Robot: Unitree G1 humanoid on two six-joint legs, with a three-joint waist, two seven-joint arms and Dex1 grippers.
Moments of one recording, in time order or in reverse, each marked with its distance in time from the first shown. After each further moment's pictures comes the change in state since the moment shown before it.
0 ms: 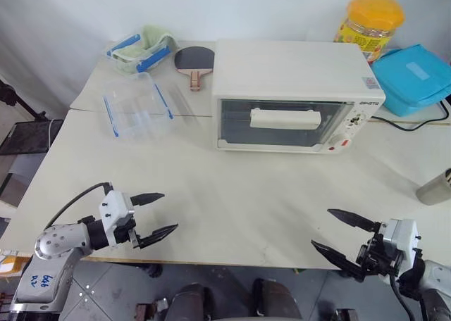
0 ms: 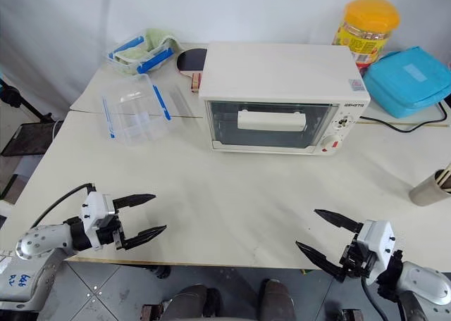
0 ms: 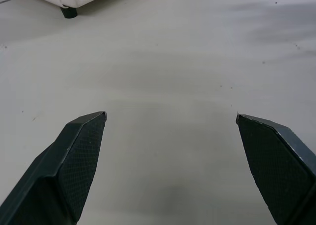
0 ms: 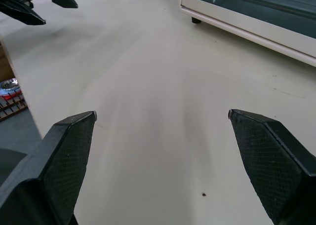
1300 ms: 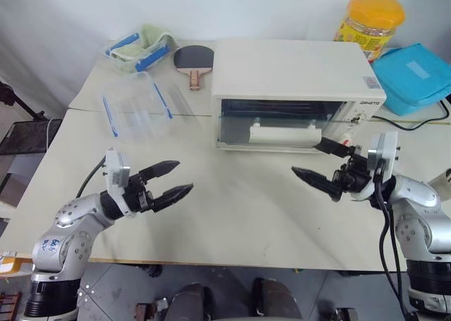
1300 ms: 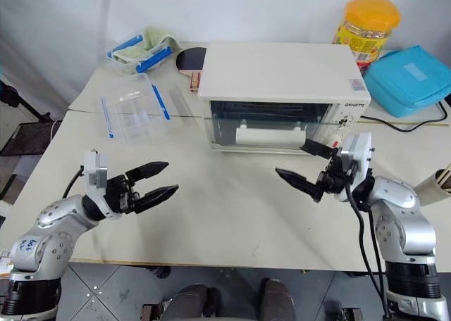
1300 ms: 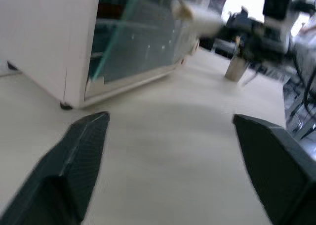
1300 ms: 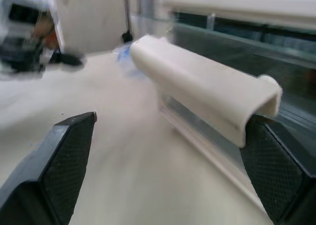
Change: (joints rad) left arm -0.282 -0.120 0.025 -0.023 -0.335 0.360 0.089; right arm -0.638 -0.027 0.126 0.199 0.030 0.195 0.036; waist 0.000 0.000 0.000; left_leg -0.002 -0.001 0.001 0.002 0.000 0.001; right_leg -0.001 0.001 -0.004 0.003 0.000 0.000
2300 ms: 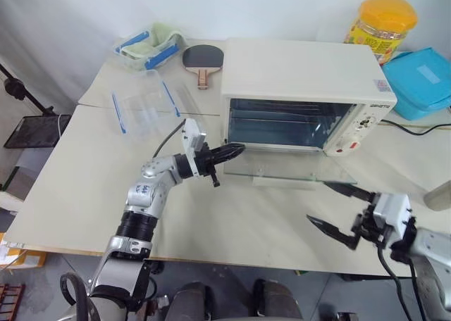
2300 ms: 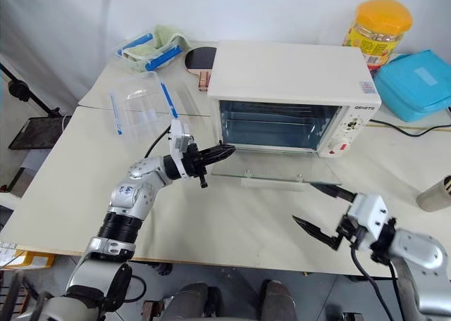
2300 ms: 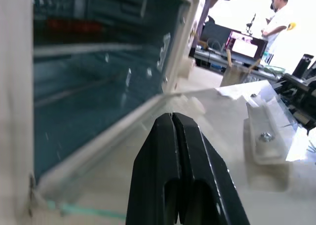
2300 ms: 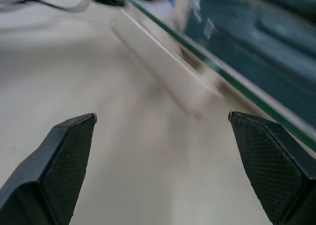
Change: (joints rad) left arm -0.455 -0.309 -0.276 0.536 0.320 -0.225 -0.067; right arm 0.509 0.028 -0.172 -0.115 -0.136 -0.278 -0.062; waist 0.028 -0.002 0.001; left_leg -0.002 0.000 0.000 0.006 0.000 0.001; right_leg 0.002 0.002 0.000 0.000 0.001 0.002
